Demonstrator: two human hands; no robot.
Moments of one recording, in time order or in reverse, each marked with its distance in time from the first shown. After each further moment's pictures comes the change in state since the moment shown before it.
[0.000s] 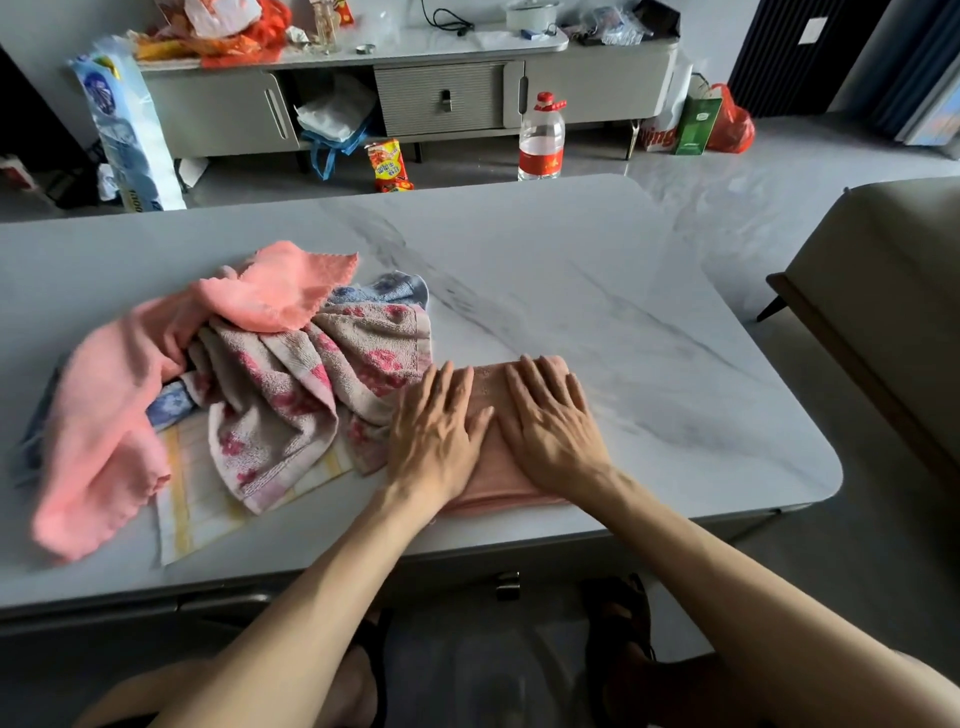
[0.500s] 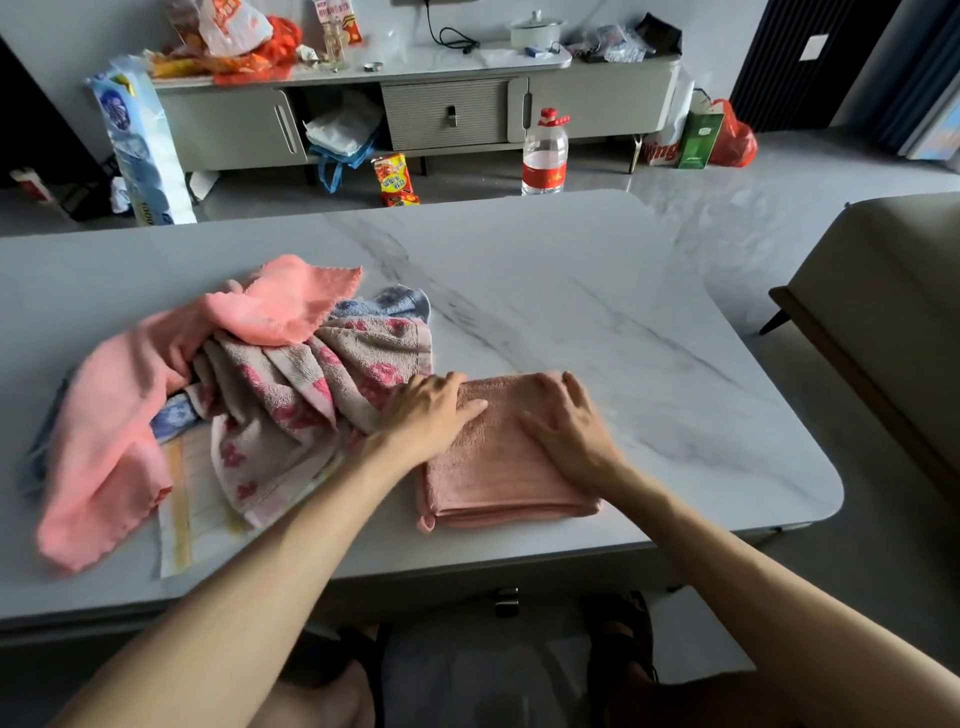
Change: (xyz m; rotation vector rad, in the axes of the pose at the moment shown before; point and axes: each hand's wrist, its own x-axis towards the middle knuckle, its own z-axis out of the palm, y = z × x) left_hand 0.045 -0.012 -0.039 -0.069 -0.249 0.022; right_hand 0.006 0.023 -0.018 0.501 -0.053 0.236
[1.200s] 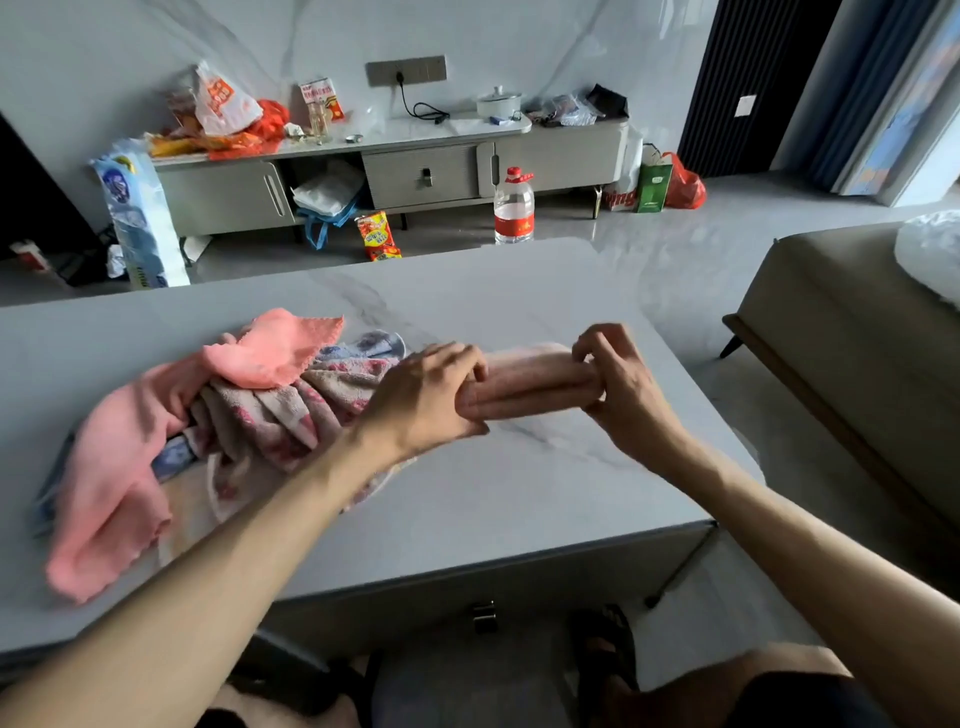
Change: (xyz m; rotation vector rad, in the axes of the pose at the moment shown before) left_hand -0.048 0.059 -0.088 -0.071 0.404 0.506; right_hand -0.031 0.013 -0.117 -0.093 0.362 -0.539
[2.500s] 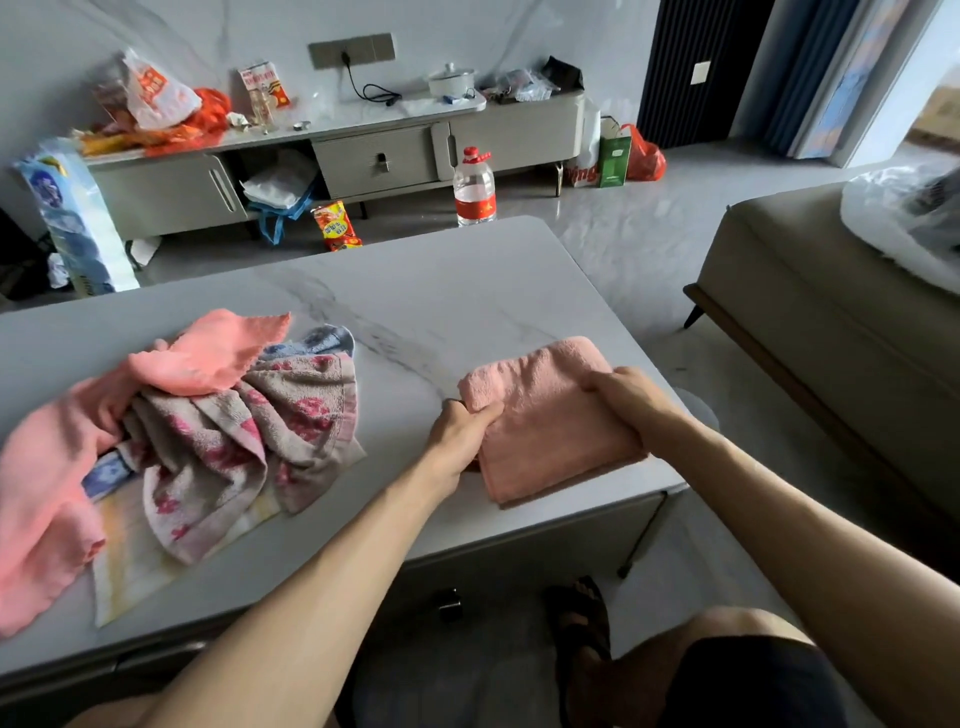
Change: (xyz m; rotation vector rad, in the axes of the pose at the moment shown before) left_hand 0.024 0.065 0.115 -0.900 -0.118 -1.007; right_hand -0.026 0.062 -0.020 0.363 -0.154 1.066
